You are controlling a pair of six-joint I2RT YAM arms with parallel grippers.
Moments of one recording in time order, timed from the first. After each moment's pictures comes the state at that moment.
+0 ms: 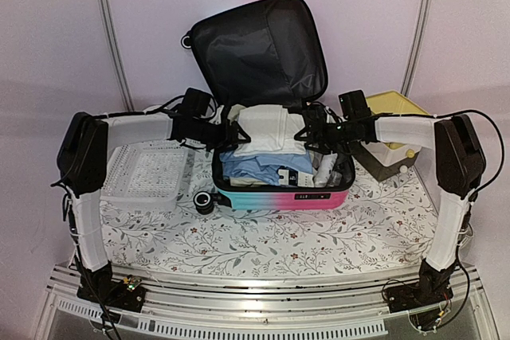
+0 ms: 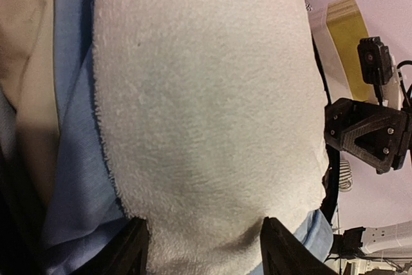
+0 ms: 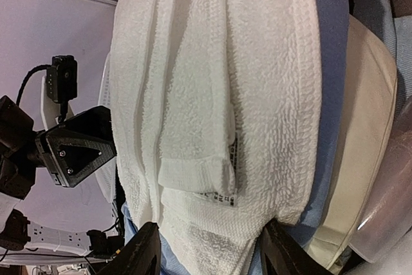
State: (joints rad) left arm -0.49 2.02 1.54 -0.22 0.49 -0.59; right arm 0.40 1.94 1.42 -0.15 -0.65 0.68
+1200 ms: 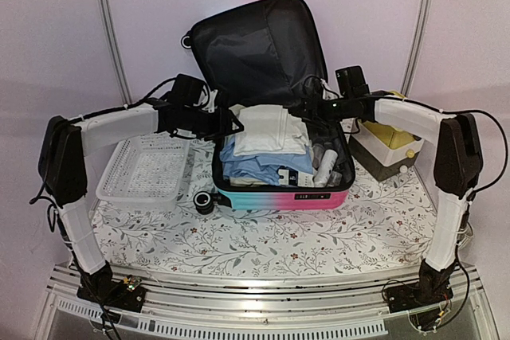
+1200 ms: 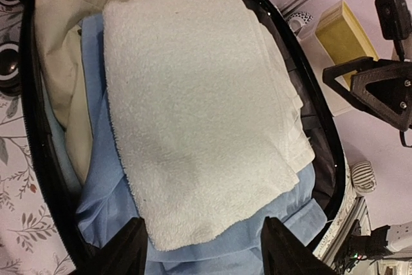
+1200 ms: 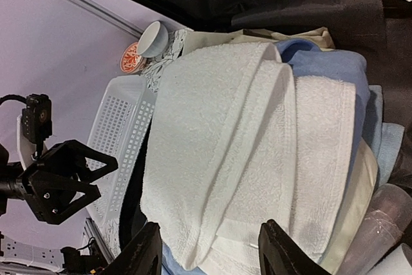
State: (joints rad) left arm -0.53 1.86 1.52 -0.31 0.32 -0.46; right arm 0.42 1.94 1.65 -0.29 -0.50 0.54
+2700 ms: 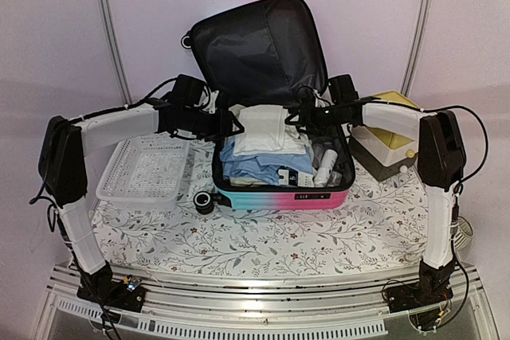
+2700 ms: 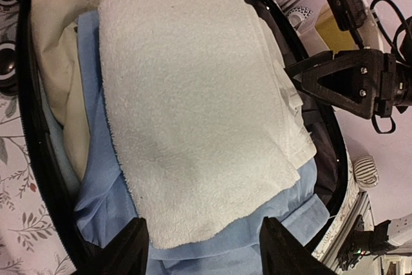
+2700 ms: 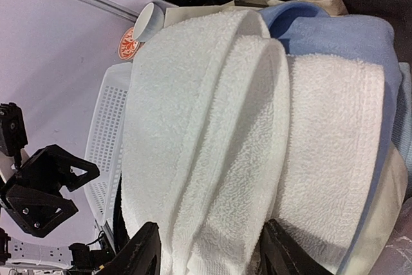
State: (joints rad) left arm -0.53 1.86 1.52 -0.32 0.33 -0.44; right arm 0.42 2.11 1.75 -0.29 -0.59 0.58
